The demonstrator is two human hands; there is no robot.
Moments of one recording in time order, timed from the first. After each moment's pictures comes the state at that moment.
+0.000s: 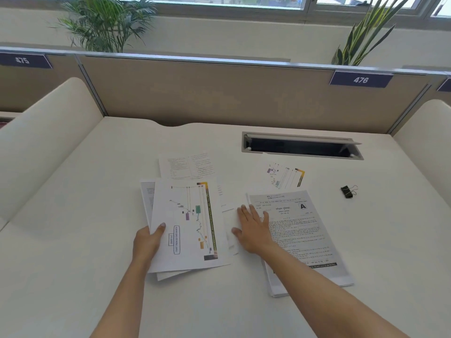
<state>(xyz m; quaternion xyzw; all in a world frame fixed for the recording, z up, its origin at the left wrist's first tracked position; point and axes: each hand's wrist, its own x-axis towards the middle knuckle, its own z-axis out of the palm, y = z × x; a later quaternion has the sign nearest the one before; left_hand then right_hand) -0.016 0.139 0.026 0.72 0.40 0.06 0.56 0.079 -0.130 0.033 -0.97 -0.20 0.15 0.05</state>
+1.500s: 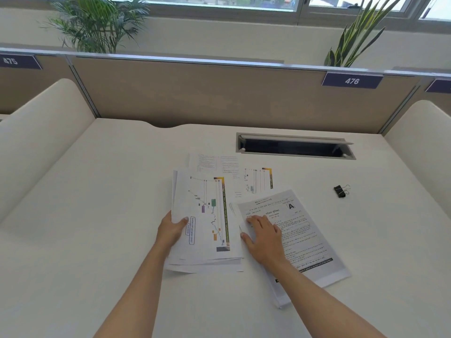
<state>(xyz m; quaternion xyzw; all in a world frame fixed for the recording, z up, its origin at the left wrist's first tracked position) 0.028 0.091 0.045 0.74 0.31 -0.01 0.59 0.061 -0.176 0.014 -0.97 -0.13 0.04 0.20</state>
